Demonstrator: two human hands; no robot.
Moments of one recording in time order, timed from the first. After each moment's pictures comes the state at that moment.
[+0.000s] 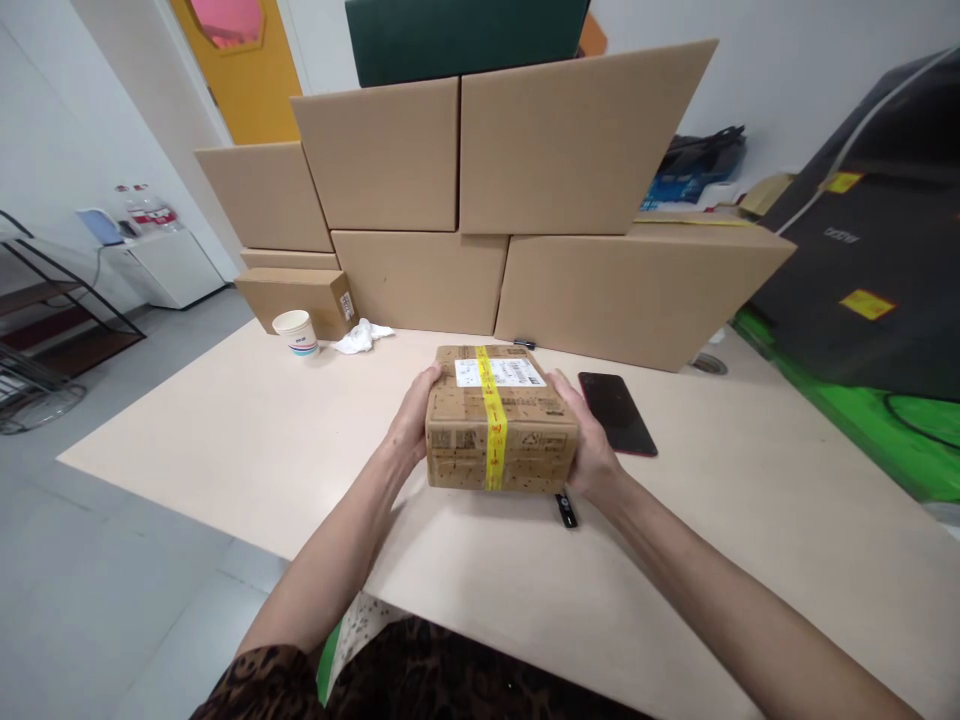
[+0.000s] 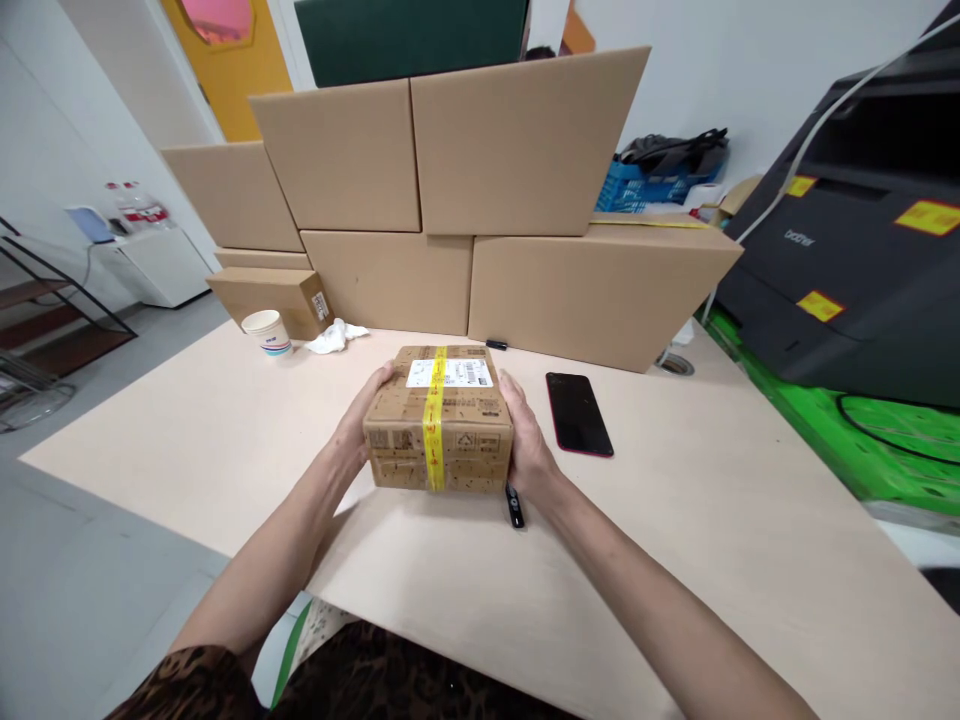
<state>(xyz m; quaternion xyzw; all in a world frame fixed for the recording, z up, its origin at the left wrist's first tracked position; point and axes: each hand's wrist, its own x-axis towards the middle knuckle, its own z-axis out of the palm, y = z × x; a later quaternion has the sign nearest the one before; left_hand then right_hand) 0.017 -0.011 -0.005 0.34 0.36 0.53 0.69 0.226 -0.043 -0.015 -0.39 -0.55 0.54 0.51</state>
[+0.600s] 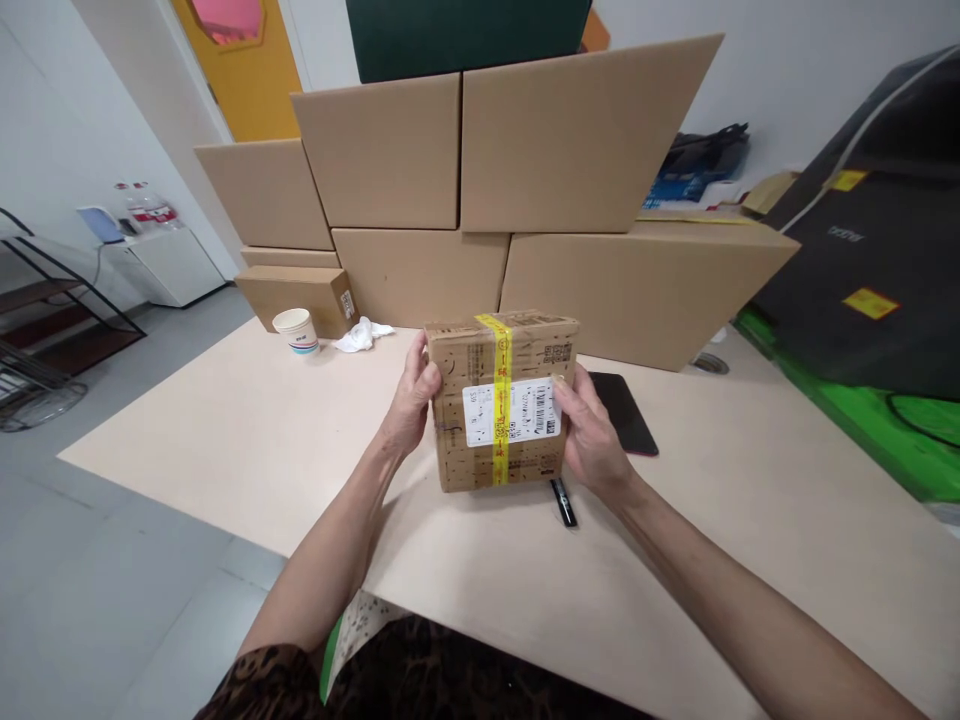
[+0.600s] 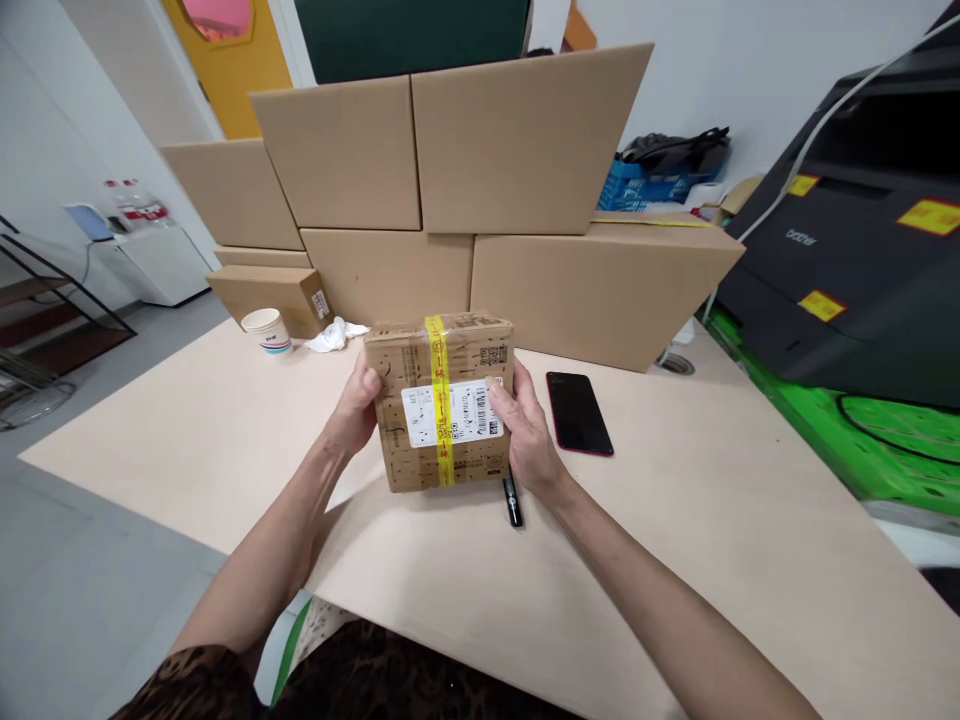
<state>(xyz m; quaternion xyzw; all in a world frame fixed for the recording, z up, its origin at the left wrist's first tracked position) 0.008 -0.019 0.010 0.51 0.27 0.60 0.55 0.226 -0.048 -0.004 -0.32 -0.51 0.53 0.60</state>
